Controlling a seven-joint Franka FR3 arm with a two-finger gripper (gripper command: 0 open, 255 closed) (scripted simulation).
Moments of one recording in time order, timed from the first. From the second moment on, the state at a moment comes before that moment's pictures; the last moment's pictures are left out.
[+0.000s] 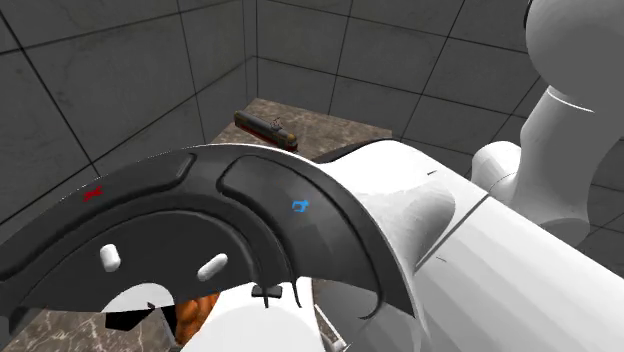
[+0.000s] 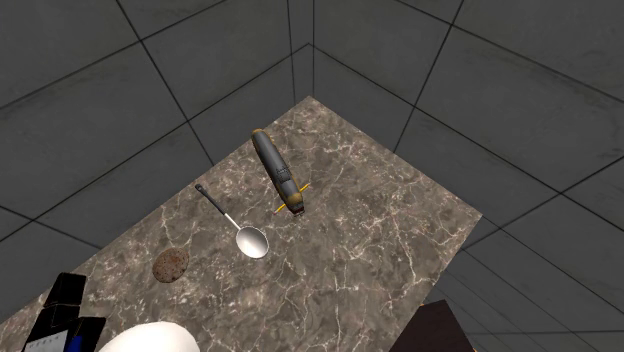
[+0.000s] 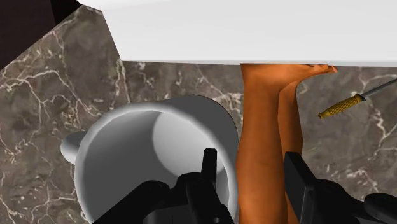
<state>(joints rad) 0.60 0.14 0.72 -1.98 -0.09 2.01 1.48</state>
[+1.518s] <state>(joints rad) 0.62 0.19 0.71 -2.04 -0.14 2.11 1.51</state>
